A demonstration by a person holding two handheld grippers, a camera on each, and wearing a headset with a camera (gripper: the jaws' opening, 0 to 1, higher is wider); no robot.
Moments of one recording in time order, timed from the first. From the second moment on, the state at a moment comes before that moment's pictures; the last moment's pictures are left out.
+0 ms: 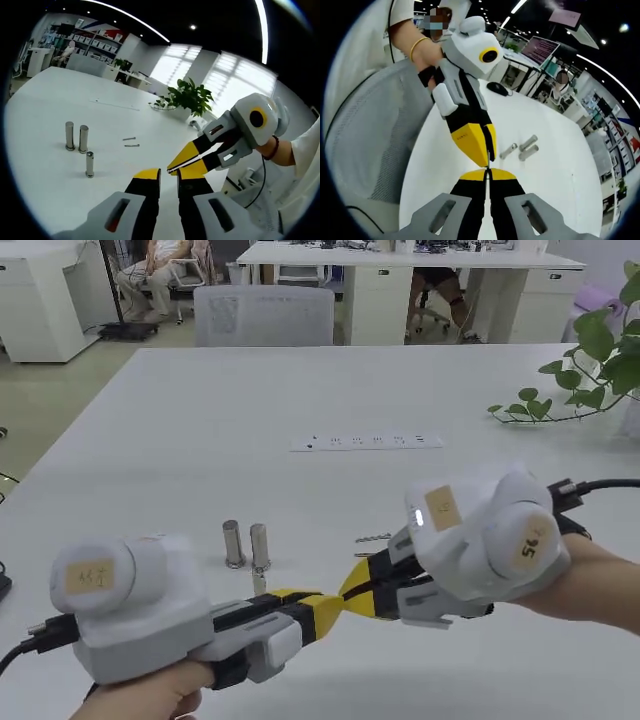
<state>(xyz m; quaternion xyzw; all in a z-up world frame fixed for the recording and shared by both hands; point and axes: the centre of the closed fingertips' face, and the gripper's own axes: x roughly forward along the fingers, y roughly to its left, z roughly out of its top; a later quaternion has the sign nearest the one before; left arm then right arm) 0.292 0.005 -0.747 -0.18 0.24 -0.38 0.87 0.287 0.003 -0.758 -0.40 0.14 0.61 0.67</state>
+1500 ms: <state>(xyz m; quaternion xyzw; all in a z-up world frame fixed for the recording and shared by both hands) 0.295 0.018 -0.751 -0.17 0.23 -0.39 0.88 0.286 0.005 -0.754 -0.25 0.21 0.63 0.71</state>
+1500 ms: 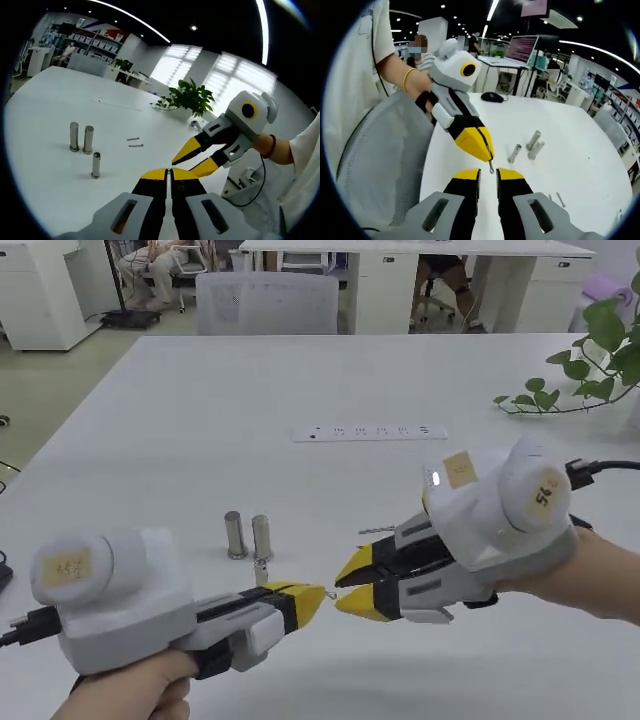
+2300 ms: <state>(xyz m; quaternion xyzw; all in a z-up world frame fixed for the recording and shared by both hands) 0.255 -0.001 -0.740 -0.08 0.20 -0.50 0.83 0.249 -0.004 -0.756 -0.14 0.28 0.70 0.64</state>
